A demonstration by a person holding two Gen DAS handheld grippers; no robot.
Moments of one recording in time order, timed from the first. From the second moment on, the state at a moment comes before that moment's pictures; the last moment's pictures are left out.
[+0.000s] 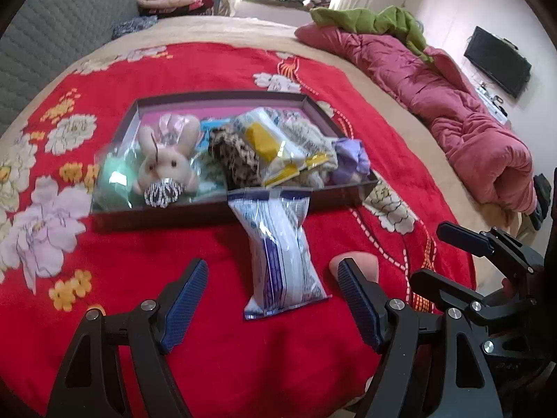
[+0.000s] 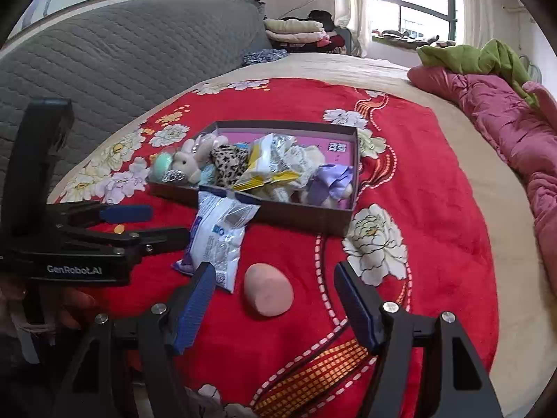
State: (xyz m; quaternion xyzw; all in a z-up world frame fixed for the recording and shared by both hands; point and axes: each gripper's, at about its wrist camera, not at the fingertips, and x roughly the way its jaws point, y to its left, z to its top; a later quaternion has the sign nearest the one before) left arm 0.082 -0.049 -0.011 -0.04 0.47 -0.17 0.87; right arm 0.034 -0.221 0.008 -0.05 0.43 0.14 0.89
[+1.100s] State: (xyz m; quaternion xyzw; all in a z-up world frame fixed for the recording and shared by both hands) left arm 0.125 -0.075 -0.070 -0.06 0.51 -0.20 0.84; right arm 0.067 -0.202 -0.067 -0.11 0.47 0.17 0.86
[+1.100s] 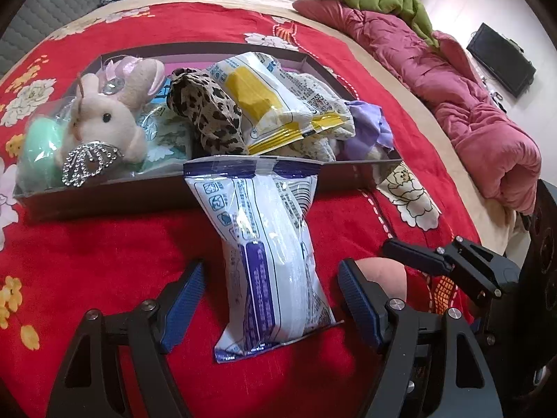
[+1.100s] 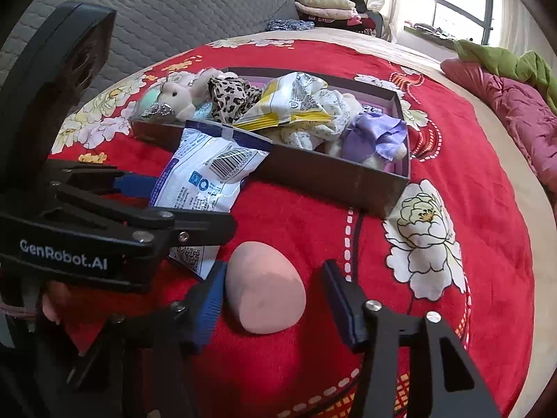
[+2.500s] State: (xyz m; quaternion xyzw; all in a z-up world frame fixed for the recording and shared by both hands) left arm 0.111 -0.074 -0.033 -0.05 0.46 -0.22 0.86; right arm 0.084 -0.239 -0.020 -0.01 0.41 0.13 0.90
